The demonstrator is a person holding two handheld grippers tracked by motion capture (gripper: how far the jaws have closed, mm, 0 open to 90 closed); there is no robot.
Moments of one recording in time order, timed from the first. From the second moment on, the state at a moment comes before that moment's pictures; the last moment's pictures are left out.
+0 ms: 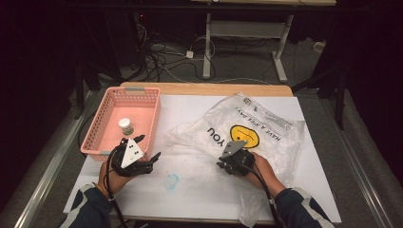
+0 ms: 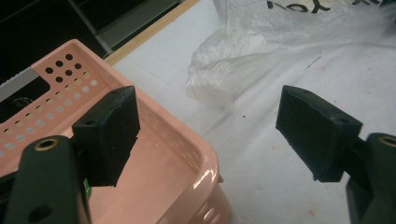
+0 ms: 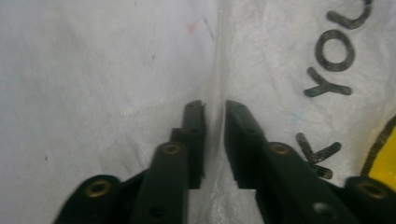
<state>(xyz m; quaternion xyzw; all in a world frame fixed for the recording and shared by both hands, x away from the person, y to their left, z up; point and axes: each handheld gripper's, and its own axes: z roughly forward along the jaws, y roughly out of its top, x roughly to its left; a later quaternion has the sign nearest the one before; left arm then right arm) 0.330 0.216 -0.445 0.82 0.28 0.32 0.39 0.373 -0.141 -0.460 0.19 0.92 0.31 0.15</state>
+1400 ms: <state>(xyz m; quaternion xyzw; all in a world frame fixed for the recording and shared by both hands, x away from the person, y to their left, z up) 0.449 0.281 -0.413 0.84 0.43 0.25 0.22 0.368 -0.162 -0.341 0.22 0.77 0.49 0.35</state>
